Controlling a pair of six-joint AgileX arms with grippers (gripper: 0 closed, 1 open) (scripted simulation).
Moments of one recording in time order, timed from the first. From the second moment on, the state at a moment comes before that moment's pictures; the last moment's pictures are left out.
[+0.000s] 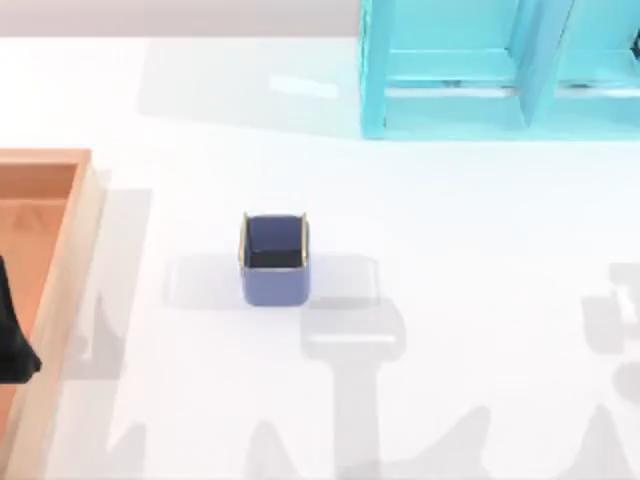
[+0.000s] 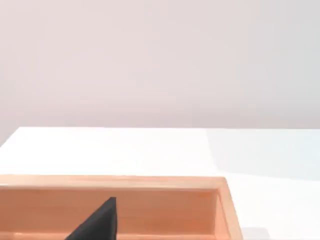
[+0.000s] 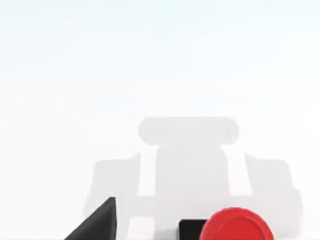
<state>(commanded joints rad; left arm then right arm) 0.00 0.00 0.00 0.00 0.00 0.00 -0.03 0.68 0.57 -0.57 0.00 -0.03</state>
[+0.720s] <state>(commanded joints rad) 0.00 0.00 0.00 0.00 0.00 0.00 -0.08 1.53 1.23 -1.25 0.00 -0.07</state>
